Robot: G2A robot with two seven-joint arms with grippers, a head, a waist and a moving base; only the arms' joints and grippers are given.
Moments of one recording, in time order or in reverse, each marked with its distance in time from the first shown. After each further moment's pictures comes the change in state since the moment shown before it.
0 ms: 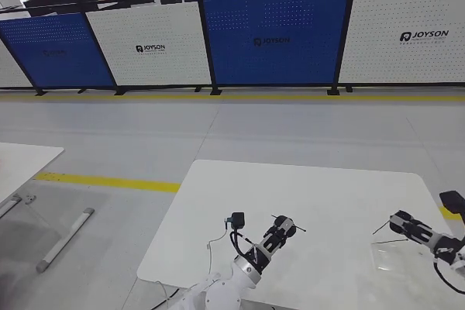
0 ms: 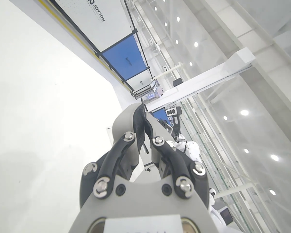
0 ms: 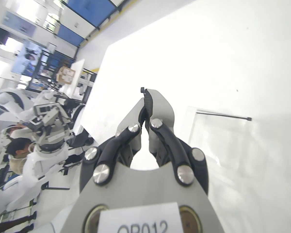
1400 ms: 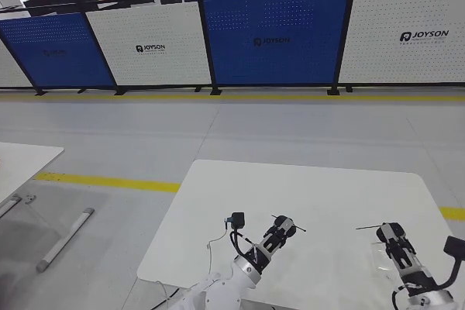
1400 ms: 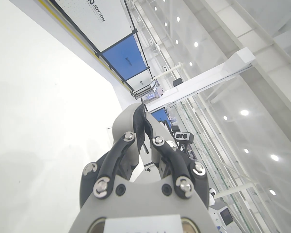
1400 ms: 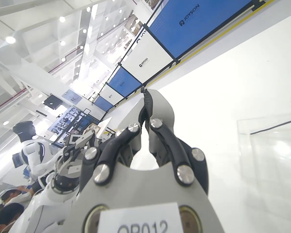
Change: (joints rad) left arm 0.000 0.000 0.000 0.000 0.000 0.000 0.000; right arm -0.318 -0.088 -0.124 -0.227 -0.149 -0.039 -0.759
